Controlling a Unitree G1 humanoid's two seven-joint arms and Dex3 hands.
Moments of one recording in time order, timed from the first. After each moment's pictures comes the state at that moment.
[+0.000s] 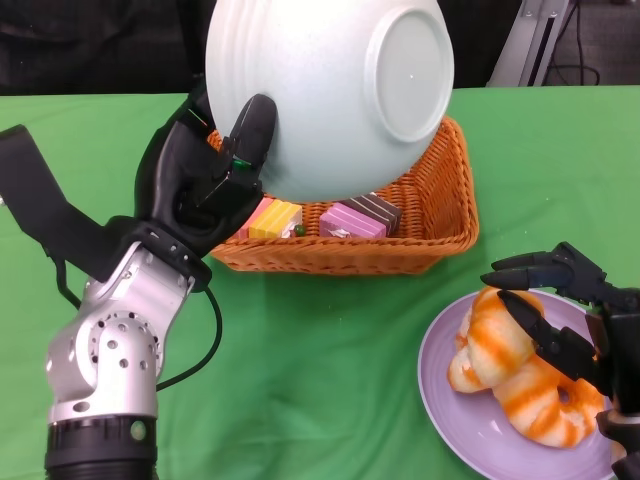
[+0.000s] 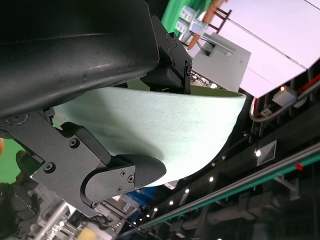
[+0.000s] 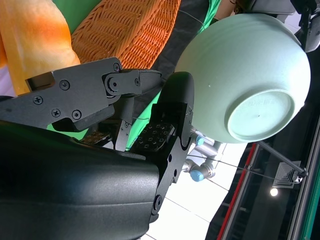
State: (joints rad) left arm -0.51 -0.12 0.22 0.15 -0.69 0.36 -0.31; right arm -0.30 -0.10 -0.06 0.94 -0.23 -1.29 -0.14
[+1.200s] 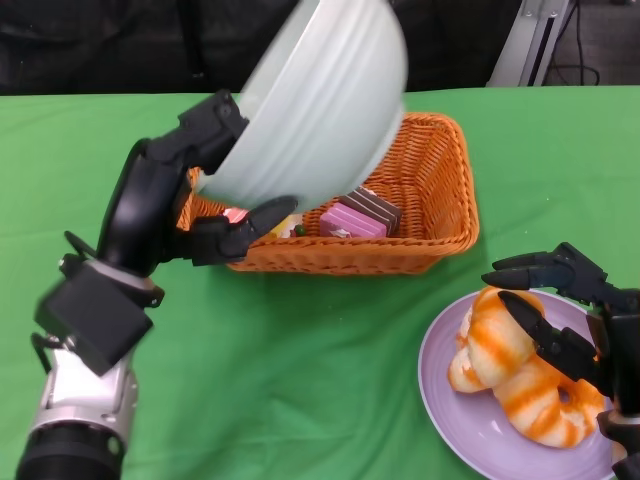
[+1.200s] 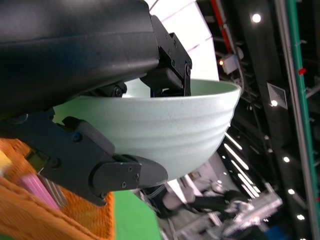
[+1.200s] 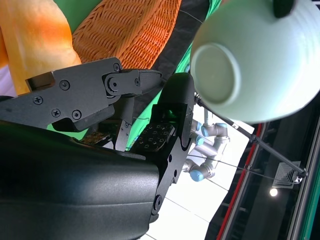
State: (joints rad) left arm -0.52 0.06 0.09 0.66 0.10 -0.94 -0.24; right arm -0.30 -0.11 -0.06 0.95 -0.24 -1.30 -0.15
